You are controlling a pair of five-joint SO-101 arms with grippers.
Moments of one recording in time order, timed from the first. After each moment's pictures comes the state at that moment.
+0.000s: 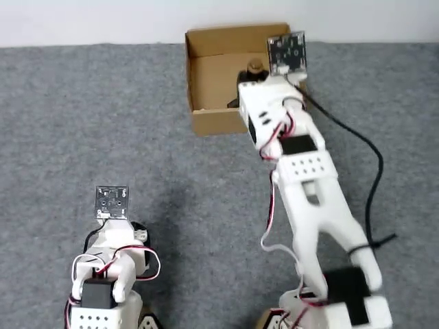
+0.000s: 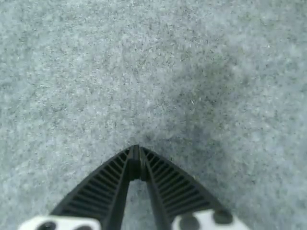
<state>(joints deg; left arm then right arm) -1.4 -103.4 96.9 71.4 11.1 -14.2 -6.5 17.4 16.0 -1.9</state>
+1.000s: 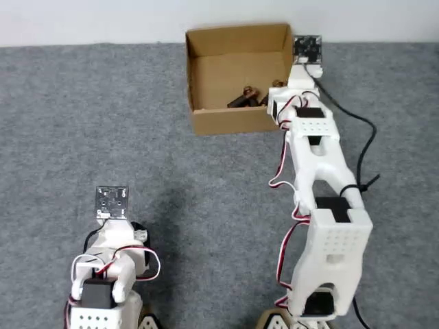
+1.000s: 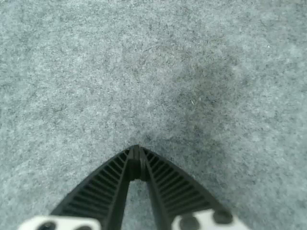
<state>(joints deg) -1.4 -103.4 96.9 71.4 11.1 -3.0 29.7 -9.1 27.9 -3.6</state>
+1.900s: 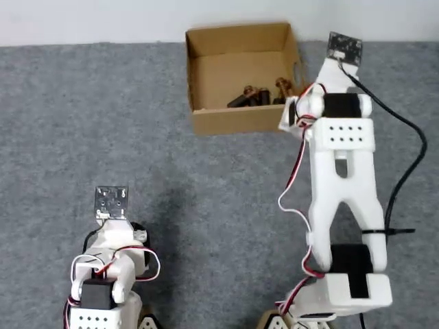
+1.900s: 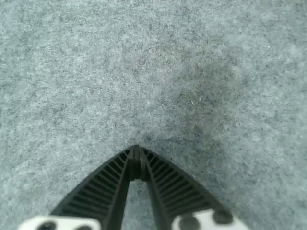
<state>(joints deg) -1.4 -103.4 96.9 71.4 11.1 -3.7 -0.4 -9.0 82.9 -18.2</state>
